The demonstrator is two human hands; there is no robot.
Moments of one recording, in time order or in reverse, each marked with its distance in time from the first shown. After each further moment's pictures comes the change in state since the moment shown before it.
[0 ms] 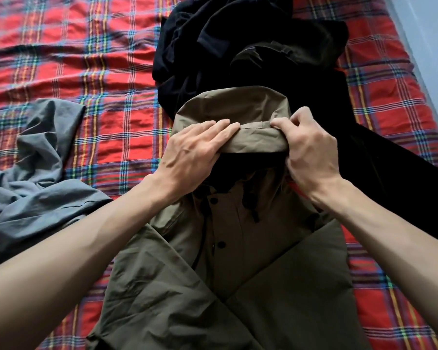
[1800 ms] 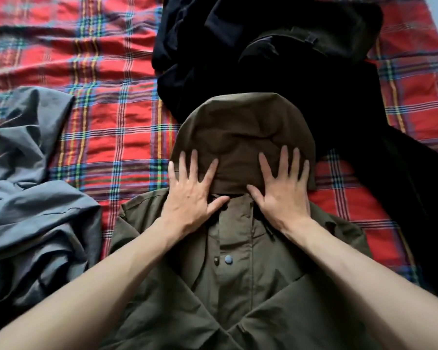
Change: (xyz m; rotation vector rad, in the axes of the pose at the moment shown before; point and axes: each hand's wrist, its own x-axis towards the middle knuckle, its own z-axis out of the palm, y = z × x) left_hand -0.088 -0.007 0.108 0.180 -0.470 -0.366; right_hand -0.056 0.002 0.138 -0.237 -0.439 0.059
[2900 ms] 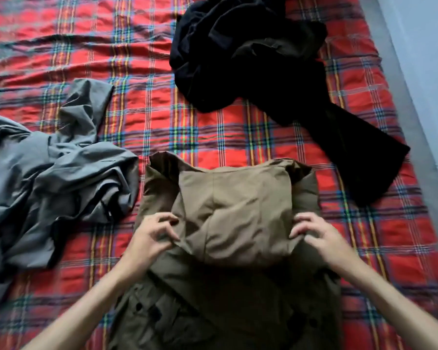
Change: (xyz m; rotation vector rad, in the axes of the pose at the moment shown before) left_hand -0.270 -0.010 -0.121 -1.057 -0.170 -0.191; right_hand -0.268 0.070 -0.108 1.026 -0.392 0.087
